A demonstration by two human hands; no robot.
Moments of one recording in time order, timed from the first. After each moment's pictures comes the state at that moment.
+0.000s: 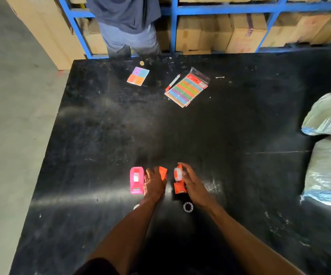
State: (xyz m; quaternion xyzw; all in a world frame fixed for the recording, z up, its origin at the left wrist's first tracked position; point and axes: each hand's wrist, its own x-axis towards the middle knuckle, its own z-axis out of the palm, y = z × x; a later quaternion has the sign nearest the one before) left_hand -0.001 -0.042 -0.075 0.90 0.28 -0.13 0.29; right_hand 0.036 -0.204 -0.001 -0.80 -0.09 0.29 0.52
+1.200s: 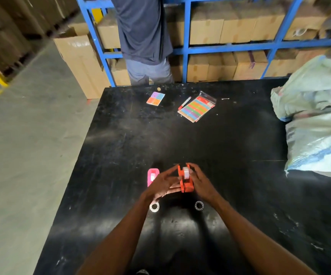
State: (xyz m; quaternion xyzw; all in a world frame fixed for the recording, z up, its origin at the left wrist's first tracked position) left_hand -0.067 -0.034 0.067 0.60 0.18 -0.18 0.76; right_hand 0.000 -0.200 0.038 -0.81 -0.14 0.25 0.51
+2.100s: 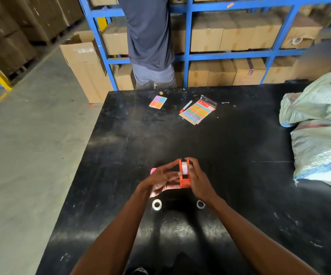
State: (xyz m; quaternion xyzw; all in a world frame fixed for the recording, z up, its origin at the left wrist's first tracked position) left_hand -0.078 -0.017 0.099 0.56 0.17 -0.20 0.79; right_hand -0.032 -0.187 0.077 -0.83 -0.17 0.16 0.51
